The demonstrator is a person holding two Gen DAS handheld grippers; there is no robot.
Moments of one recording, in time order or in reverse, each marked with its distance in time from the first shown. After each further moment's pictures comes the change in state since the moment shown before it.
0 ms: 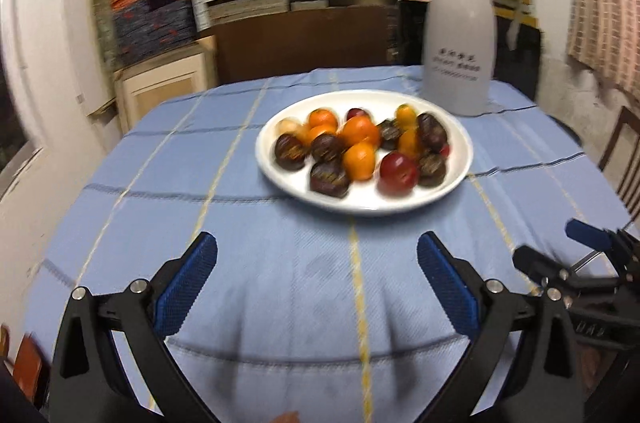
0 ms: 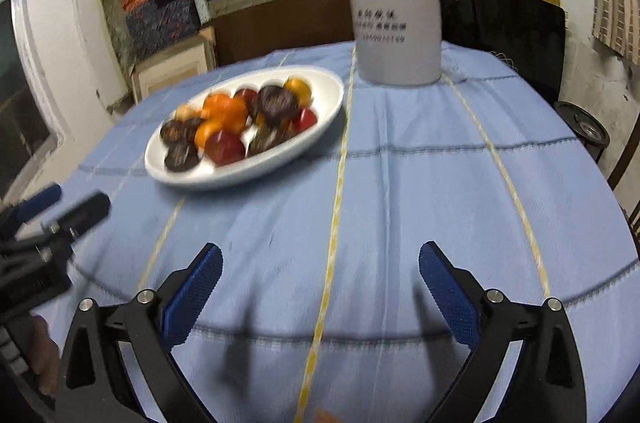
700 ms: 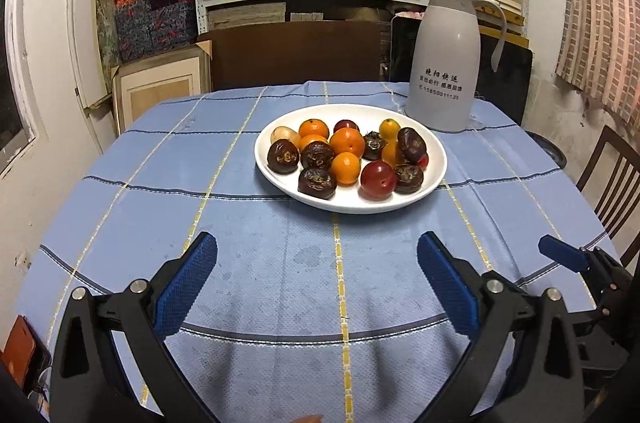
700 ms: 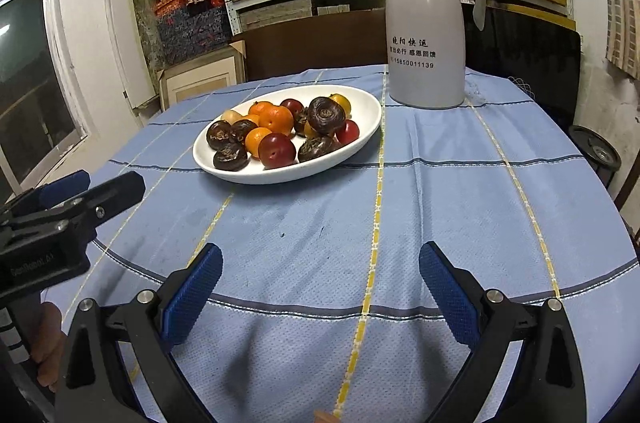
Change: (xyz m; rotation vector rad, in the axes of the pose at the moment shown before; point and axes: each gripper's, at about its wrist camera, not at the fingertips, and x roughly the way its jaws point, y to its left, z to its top) left arm -0.031 0.005 -0.003 -0.037 -0.046 -0.083; right arm -0.033 0.019 -0.009 -0.042 -0.098 0.068
